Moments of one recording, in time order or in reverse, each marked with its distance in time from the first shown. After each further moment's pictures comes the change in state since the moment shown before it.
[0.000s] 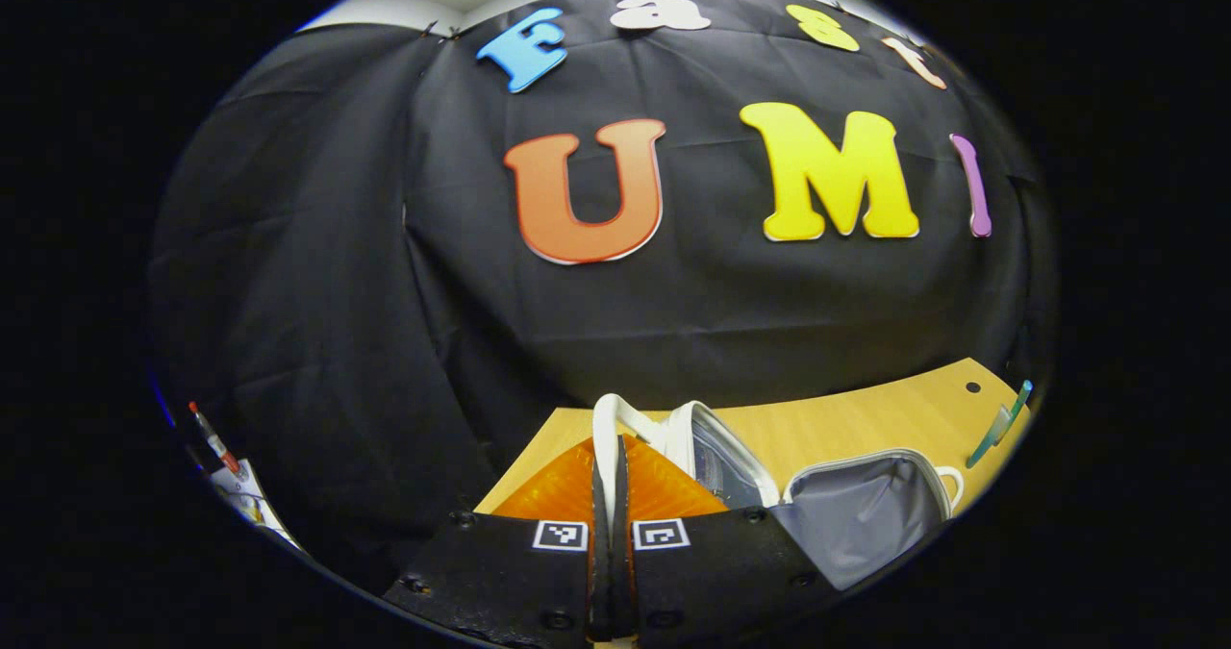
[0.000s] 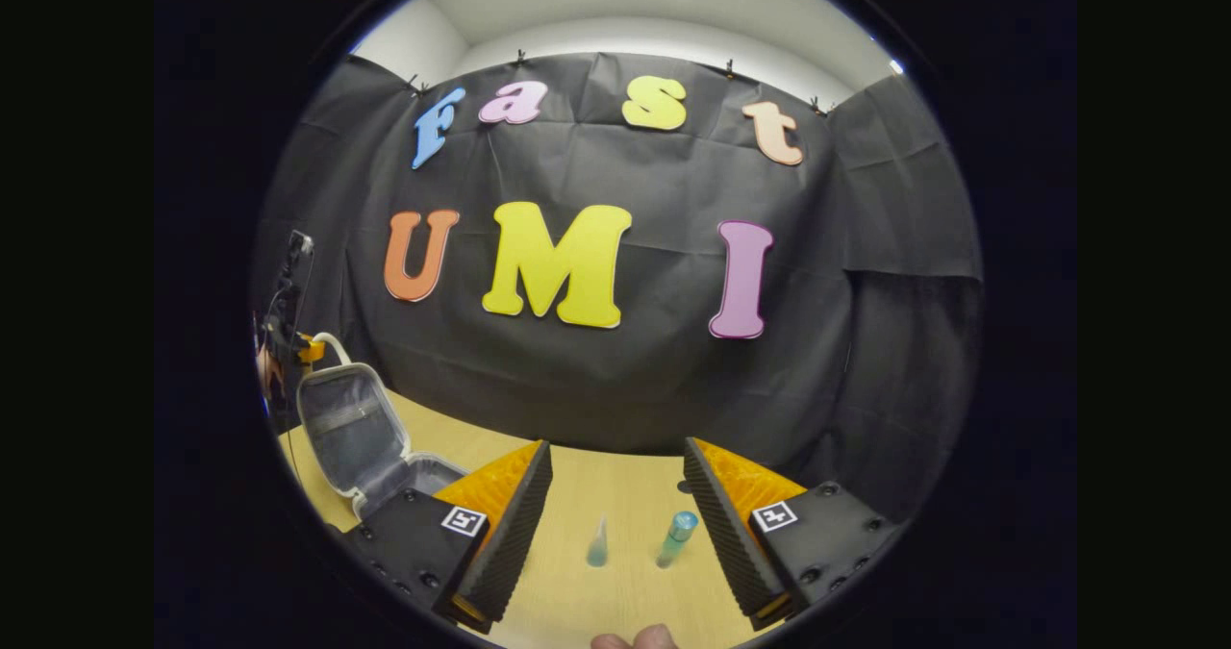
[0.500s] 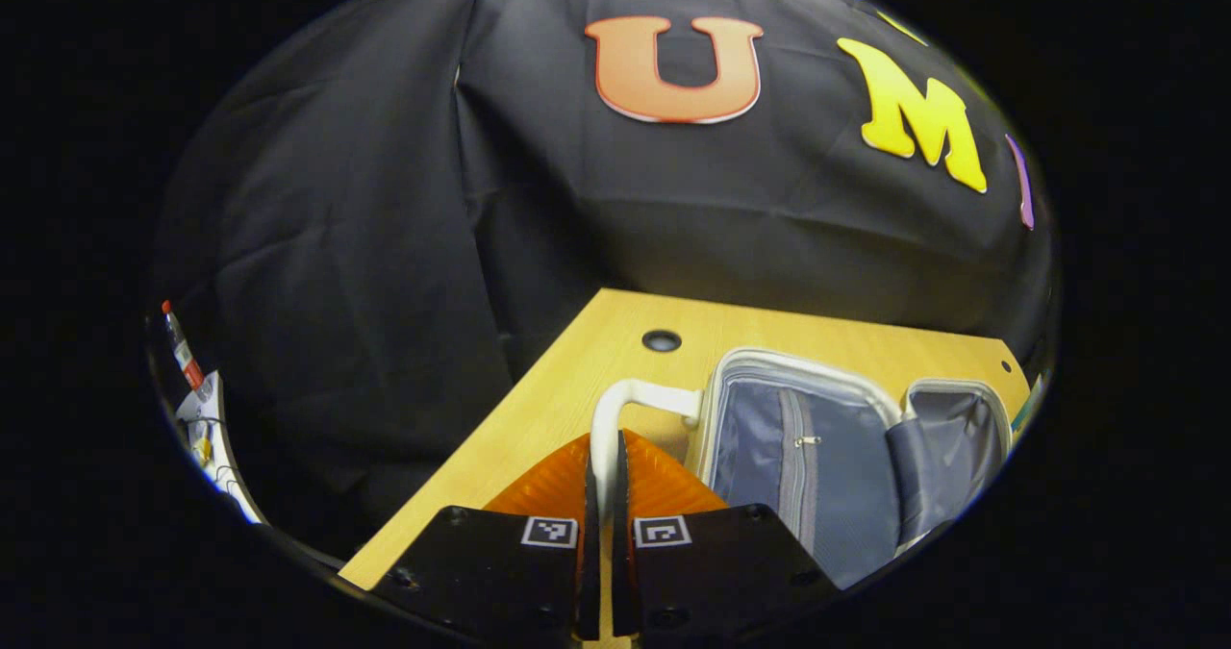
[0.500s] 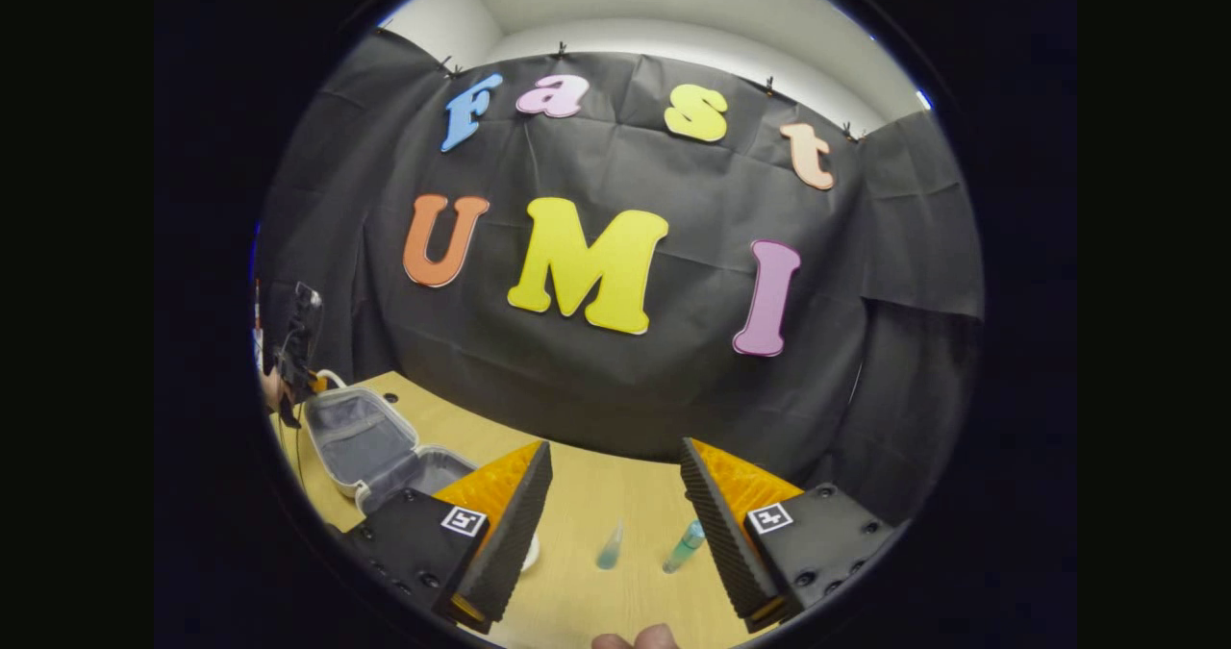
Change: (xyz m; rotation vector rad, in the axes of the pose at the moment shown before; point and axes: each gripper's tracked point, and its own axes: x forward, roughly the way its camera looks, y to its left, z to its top) left arm 0.060 0.059 -0.153 -0.122 0.273 0.033; right arm -0.003 0.040 0.005 -0.093 0.013 0.030
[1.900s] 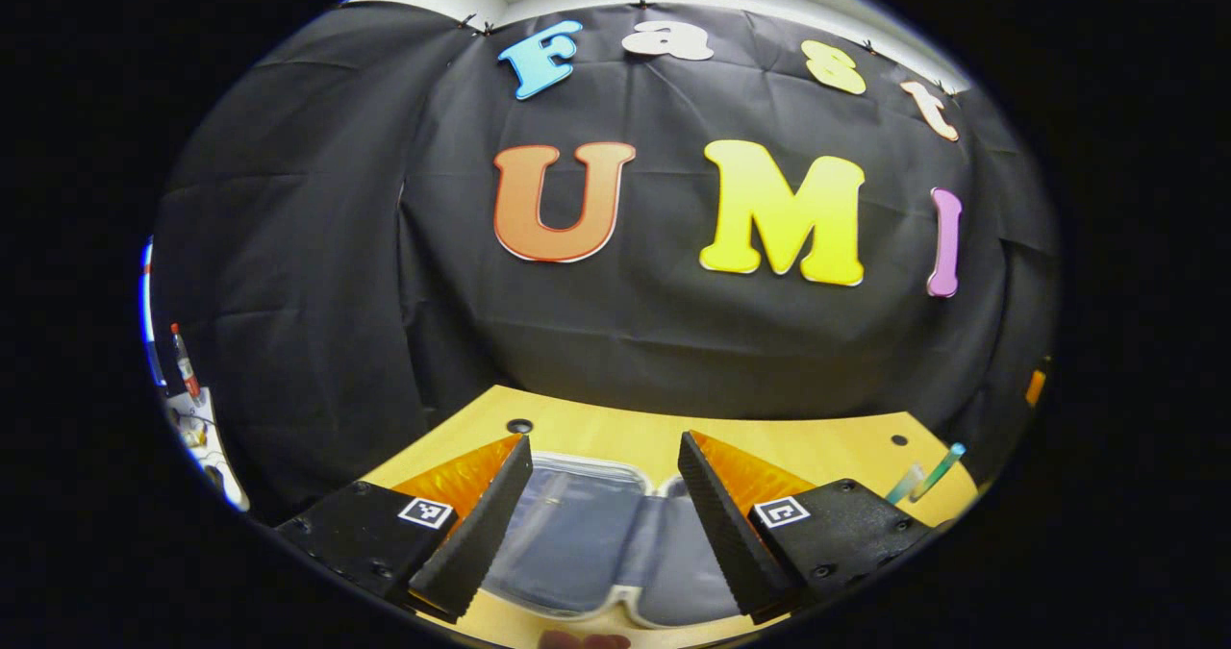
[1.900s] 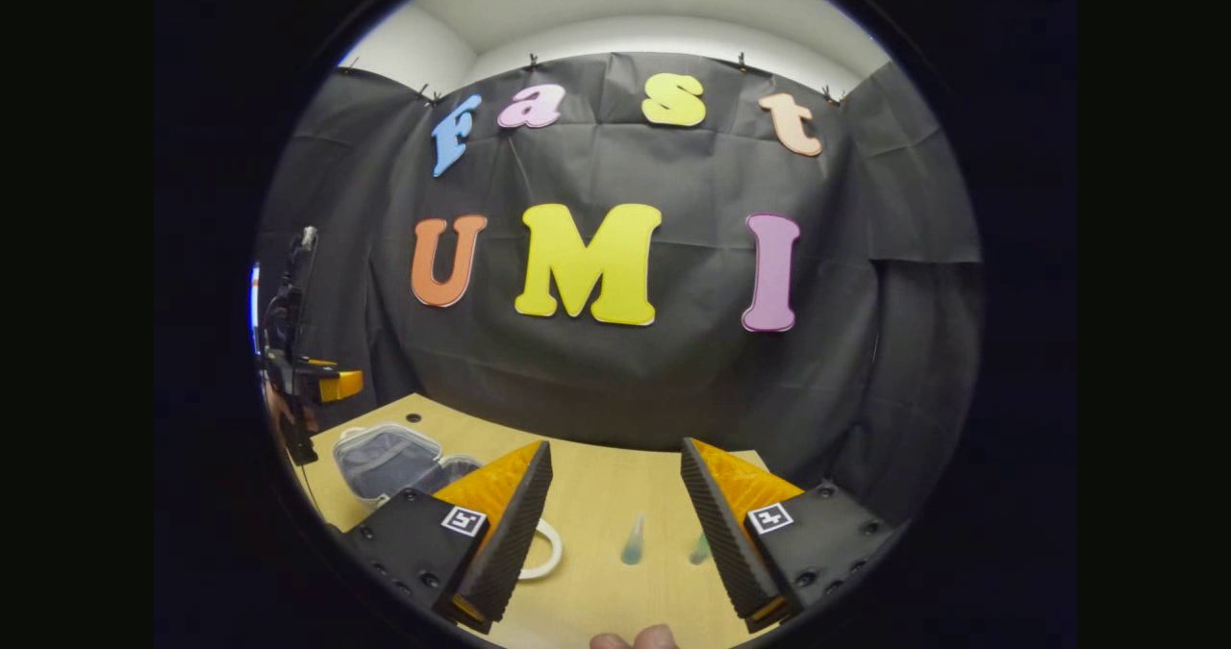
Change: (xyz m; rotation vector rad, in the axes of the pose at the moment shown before) left arm -0.202 -0.221 0.105 -0.023 -0.315 -0.154; right arm -0.003 -0.037 -0.026 0.157 -0.001 0.056
